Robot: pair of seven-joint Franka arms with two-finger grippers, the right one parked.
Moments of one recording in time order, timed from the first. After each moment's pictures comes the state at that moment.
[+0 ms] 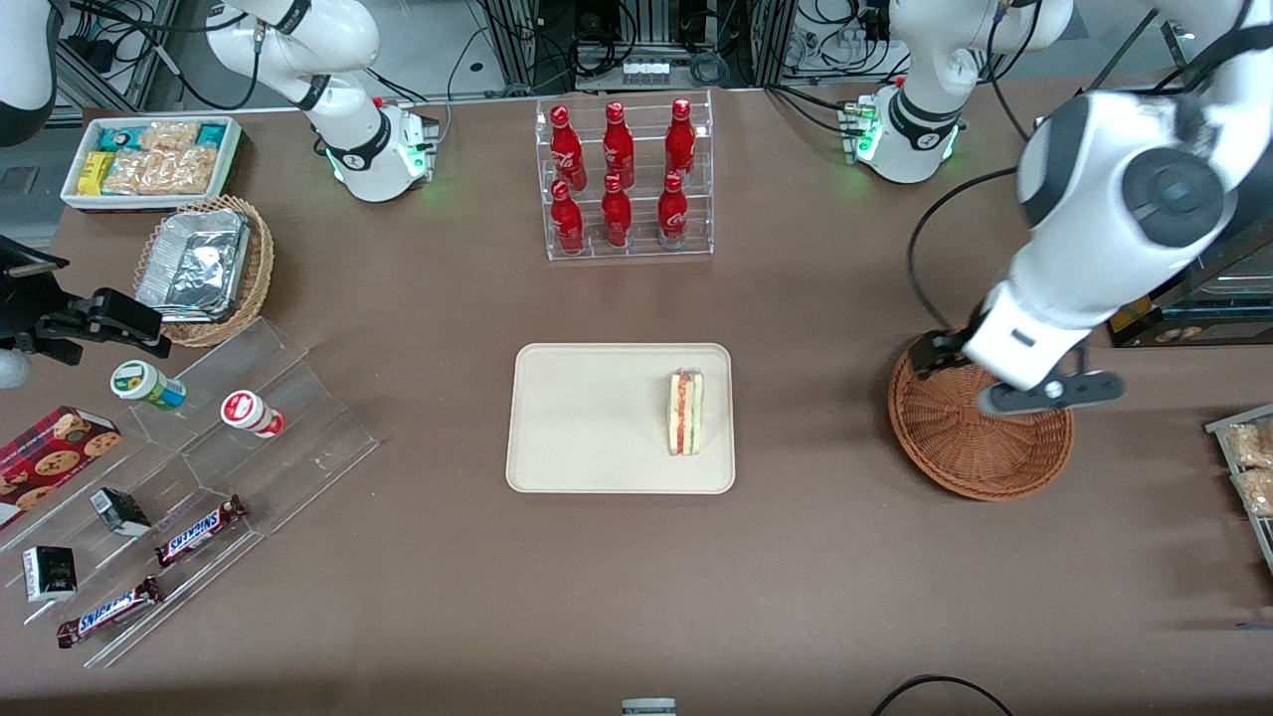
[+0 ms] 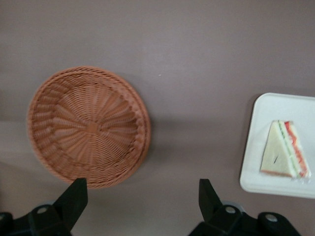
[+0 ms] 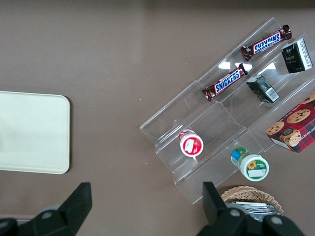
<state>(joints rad) -0.19 0.10 -0.02 -1.69 0.02 1.77 -0.29</state>
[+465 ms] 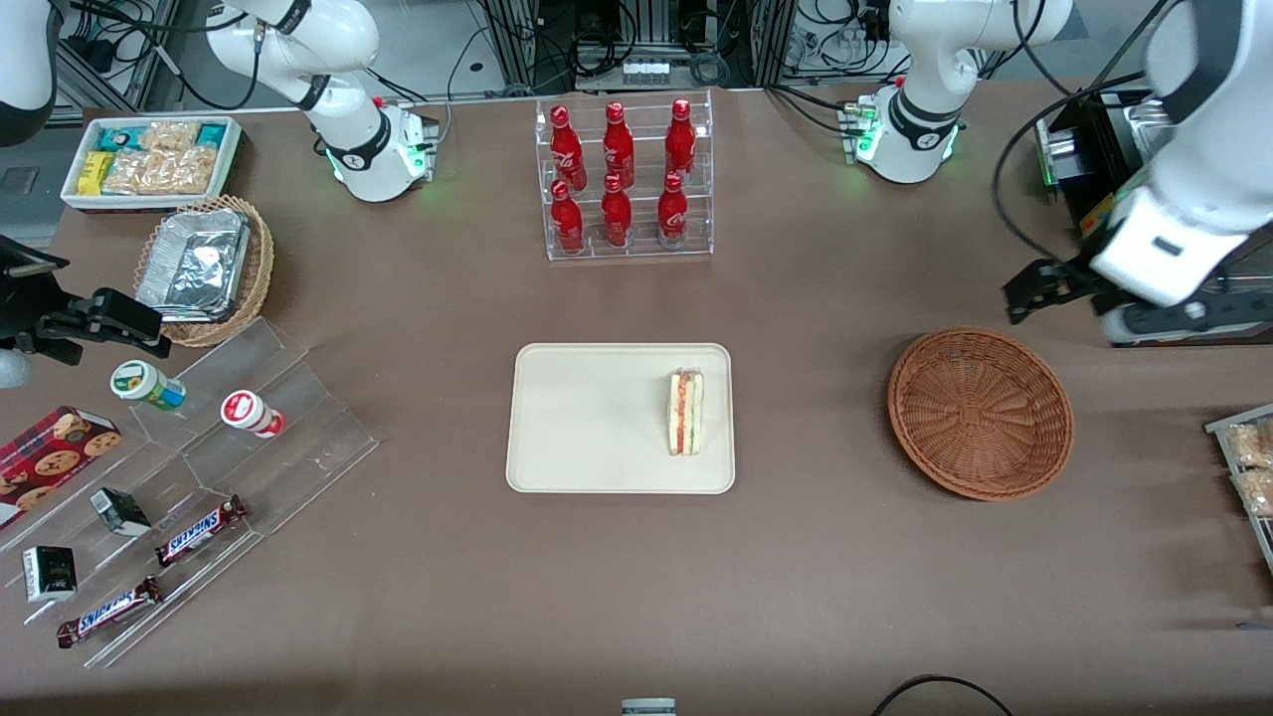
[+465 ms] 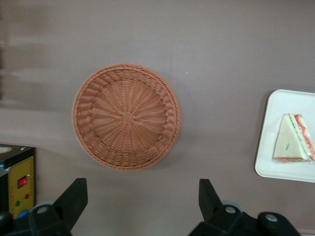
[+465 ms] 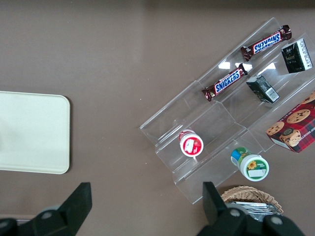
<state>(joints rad) -0.08 -0.05 -0.02 -1.71 0.02 1.69 -0.21</state>
